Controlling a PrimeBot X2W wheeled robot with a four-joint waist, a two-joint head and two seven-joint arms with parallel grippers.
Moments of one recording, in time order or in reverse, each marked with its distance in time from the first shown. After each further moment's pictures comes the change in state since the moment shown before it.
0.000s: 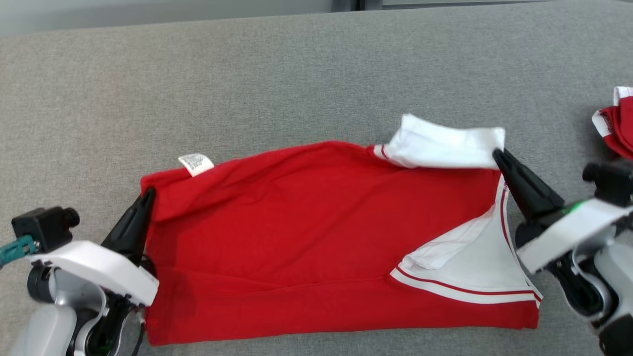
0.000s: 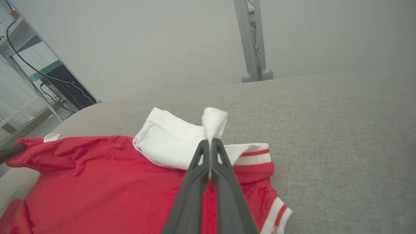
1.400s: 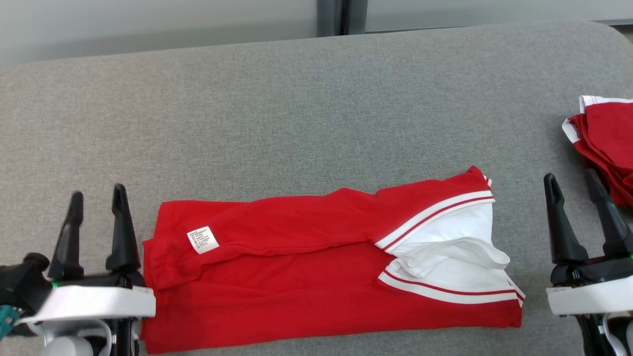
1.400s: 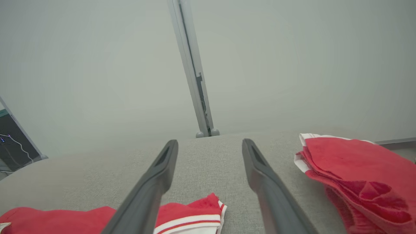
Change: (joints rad) left arm 0.166 -0.059 0.053 -0.159 0.207 0.218 -0.316; right arm 0.441 0.313 -0.599 -0.344 -0.481 0.000 0.007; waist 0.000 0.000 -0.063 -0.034
